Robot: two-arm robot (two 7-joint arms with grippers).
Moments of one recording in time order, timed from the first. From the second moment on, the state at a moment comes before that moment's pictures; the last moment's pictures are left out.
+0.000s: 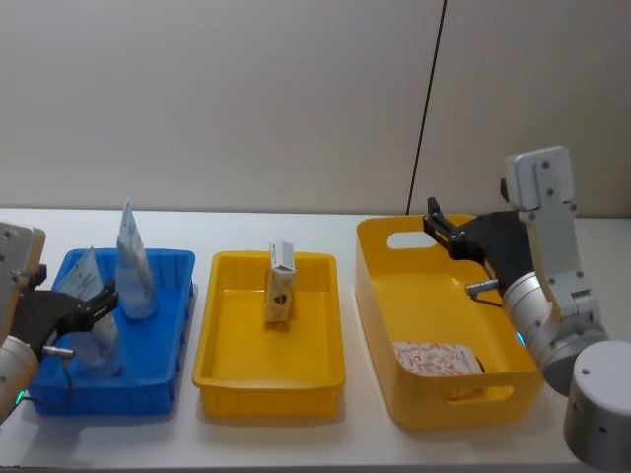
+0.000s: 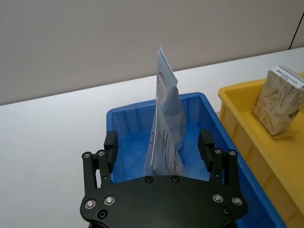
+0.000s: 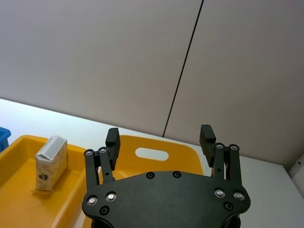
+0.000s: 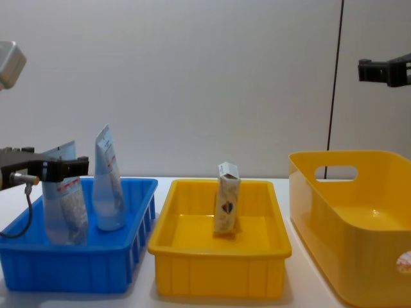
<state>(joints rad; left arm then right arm) -0.33 0.27 0.19 -1.41 -0.17 0.21 -0.09 0.24 0.15 -0.17 -1.74 -0.07 0.32 0.01</state>
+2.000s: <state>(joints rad) -0.40 0.20 0.17 -1.30 -0.13 0.15 -0.12 0.24 0.15 -0.17 -1.74 -0.07 0.32 0.01</state>
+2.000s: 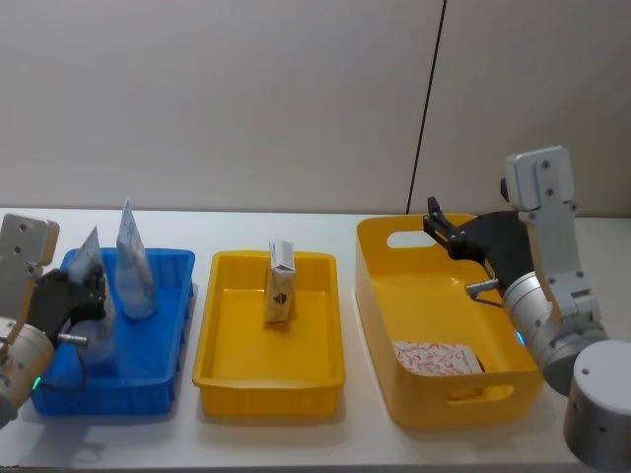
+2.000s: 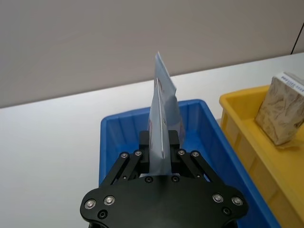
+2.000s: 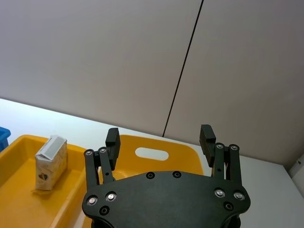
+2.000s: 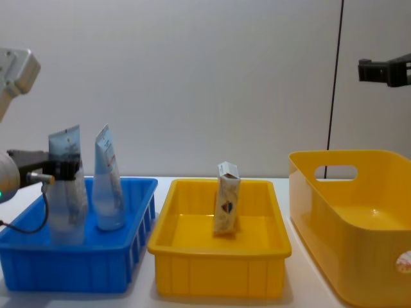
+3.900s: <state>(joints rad) -0.47 0.17 0.26 -1.46 -0.26 0.01 -0.39 0.24 0.18 -0.18 -1.75 -0.06 0.31 0.08</state>
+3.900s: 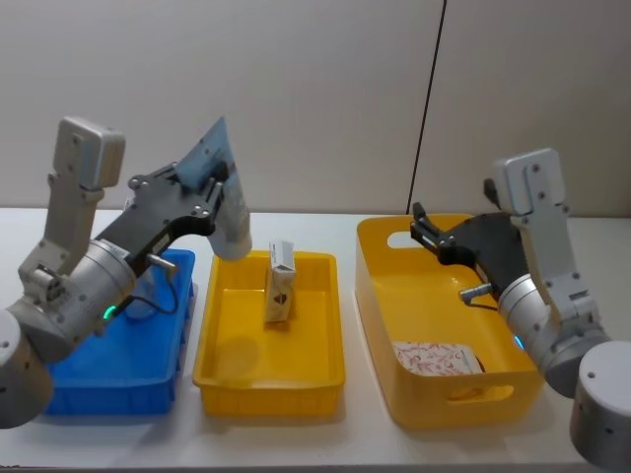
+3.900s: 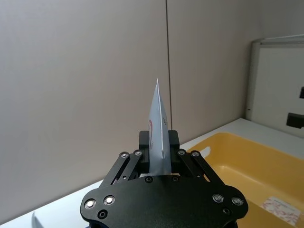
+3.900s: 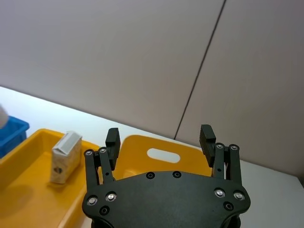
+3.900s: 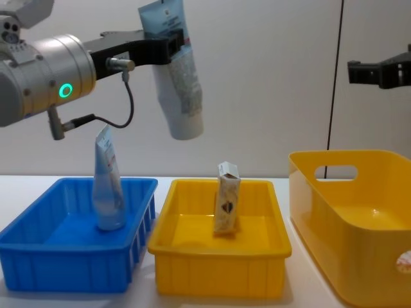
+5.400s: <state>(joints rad) -0.49 0.17 0.32 -1.45 -0.29 -0.02 -0.44 0.36 0.34 -0.32 -1.68 0.06 0.25 0.50</state>
